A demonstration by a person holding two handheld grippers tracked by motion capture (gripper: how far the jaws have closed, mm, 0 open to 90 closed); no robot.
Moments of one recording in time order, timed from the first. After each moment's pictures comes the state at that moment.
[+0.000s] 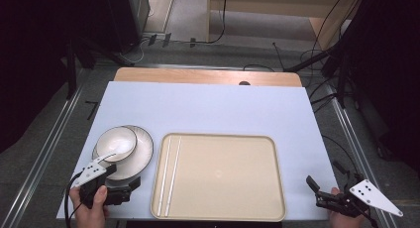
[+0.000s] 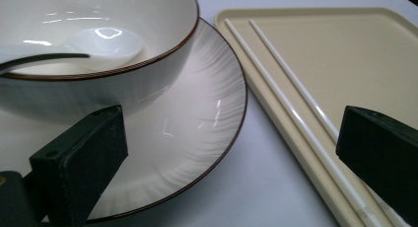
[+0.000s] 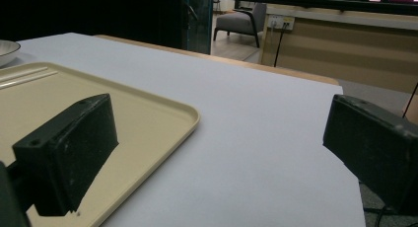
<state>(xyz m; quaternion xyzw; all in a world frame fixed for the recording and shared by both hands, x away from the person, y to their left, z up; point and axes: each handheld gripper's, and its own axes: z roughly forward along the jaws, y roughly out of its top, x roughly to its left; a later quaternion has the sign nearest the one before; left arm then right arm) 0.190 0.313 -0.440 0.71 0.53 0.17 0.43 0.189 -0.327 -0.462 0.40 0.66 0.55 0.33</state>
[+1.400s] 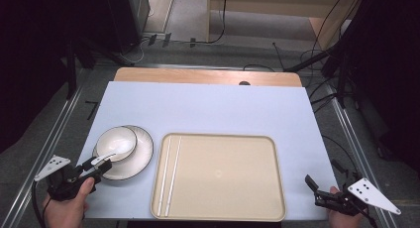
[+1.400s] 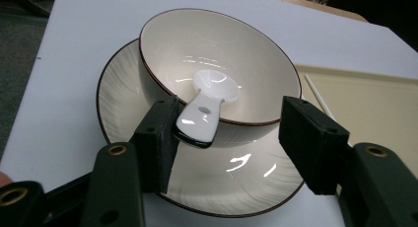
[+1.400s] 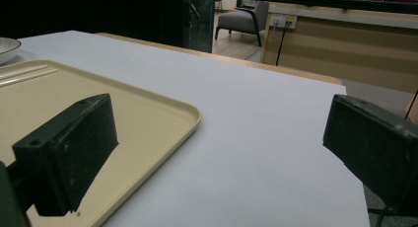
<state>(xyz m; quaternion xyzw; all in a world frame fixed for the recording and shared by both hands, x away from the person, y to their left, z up) 0.192 0.367 -0.415 0.63 0.60 0.20 0.45 0.192 -0.326 -0.462 0.40 0.66 0.54 0.33</state>
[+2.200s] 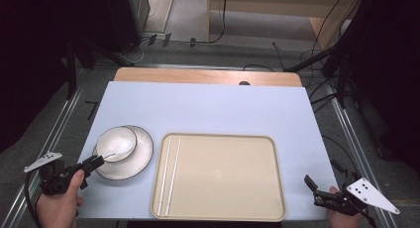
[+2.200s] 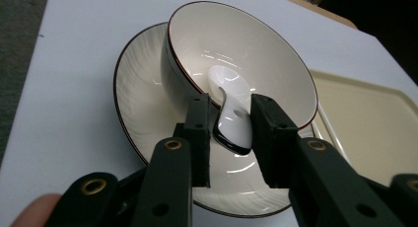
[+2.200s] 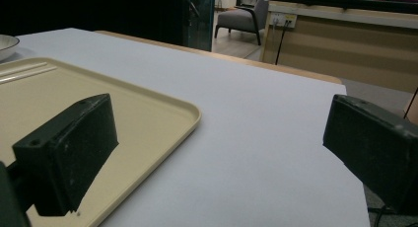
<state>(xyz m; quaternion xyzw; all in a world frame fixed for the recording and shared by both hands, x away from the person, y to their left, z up) 0.203 0.390 -0.417 0.61 0.63 0.13 0.46 0.192 -0.325 -0.463 0.40 0.66 0.54 0.33</state>
